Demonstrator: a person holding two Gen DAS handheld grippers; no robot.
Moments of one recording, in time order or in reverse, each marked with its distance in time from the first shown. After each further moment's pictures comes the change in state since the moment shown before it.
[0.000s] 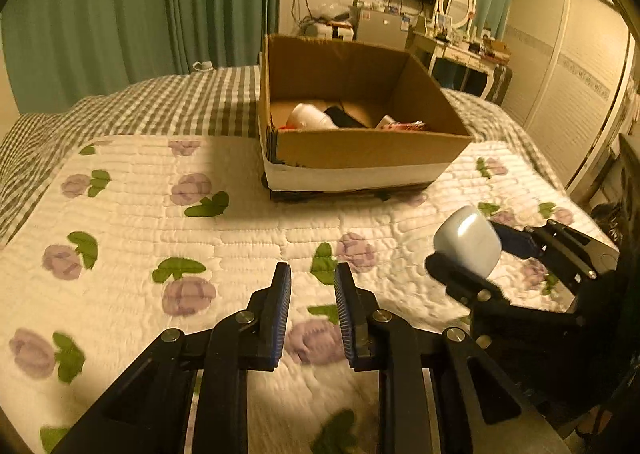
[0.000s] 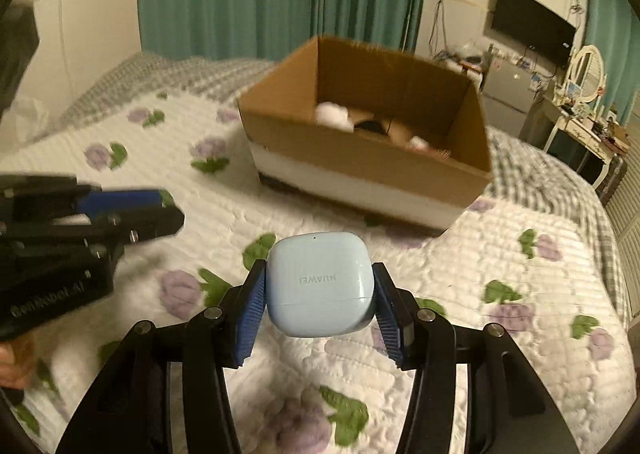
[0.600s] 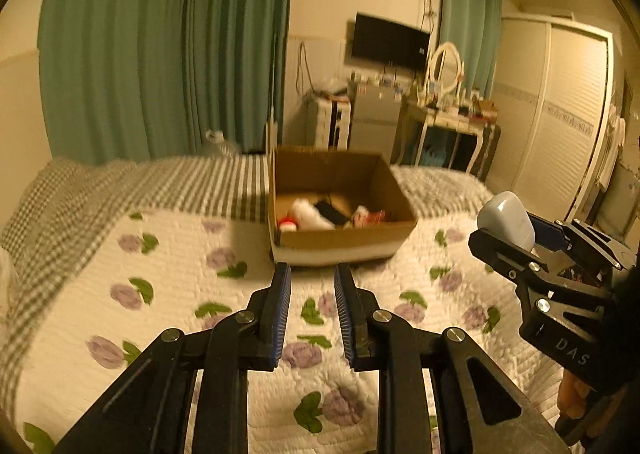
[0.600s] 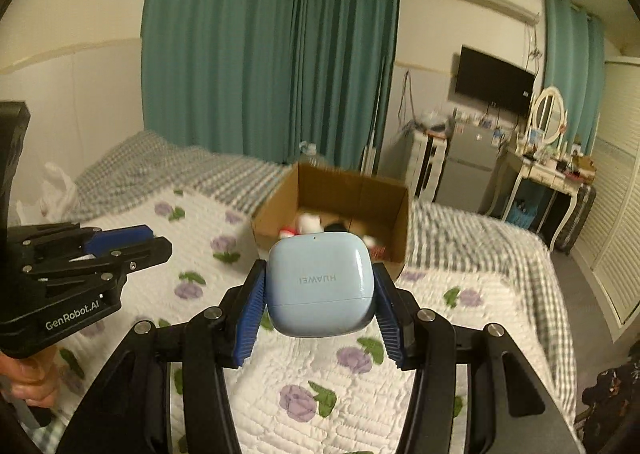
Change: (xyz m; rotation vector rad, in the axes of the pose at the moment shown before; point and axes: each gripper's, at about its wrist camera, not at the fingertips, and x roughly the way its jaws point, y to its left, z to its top) left arm -0.129 -0.015 0.006 -0.007 -0.277 0.009; right arm -0.155 0.010 0.030 0.027 -0.272 -0.077
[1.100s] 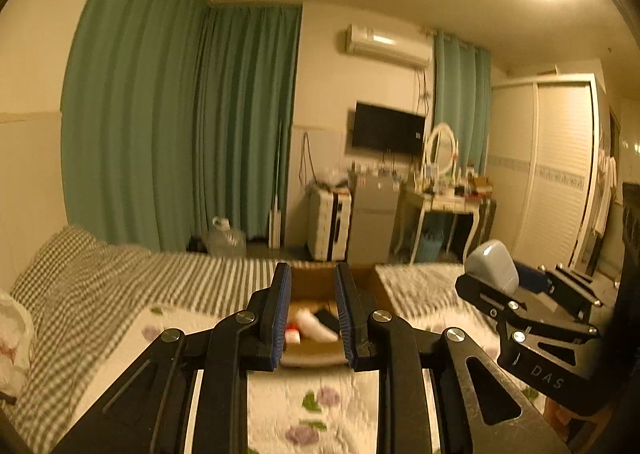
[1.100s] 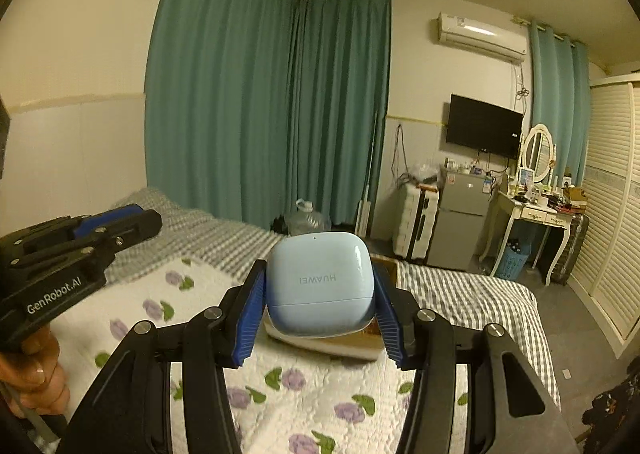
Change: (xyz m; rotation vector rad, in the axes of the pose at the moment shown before) left arm -0.070 0.008 0.061 -0.017 -0.331 0.003; right arm -0.055 0.006 0.062 0.019 -0.187 -0.011
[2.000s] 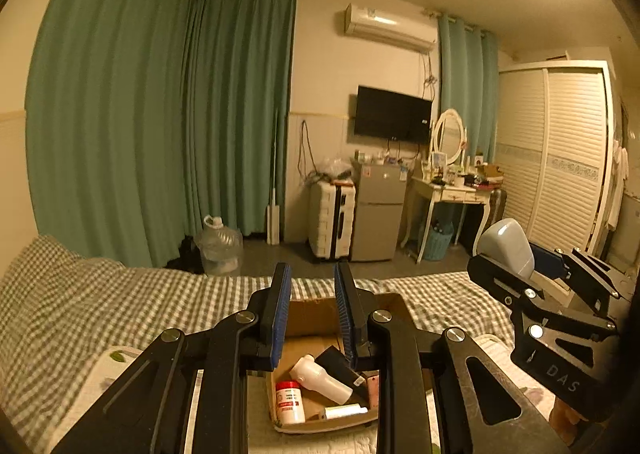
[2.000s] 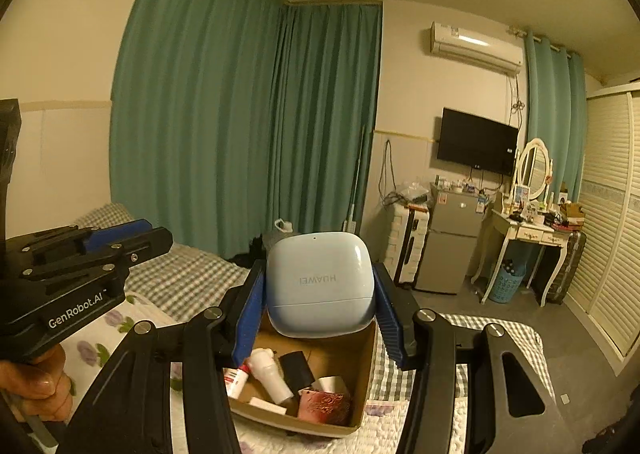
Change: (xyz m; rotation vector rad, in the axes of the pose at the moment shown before) left arm 0.173 -0.003 0.021 0.025 0.067 0.002; right arm 0.146 -0.049 0.035 -0.022 -0.040 -0.044
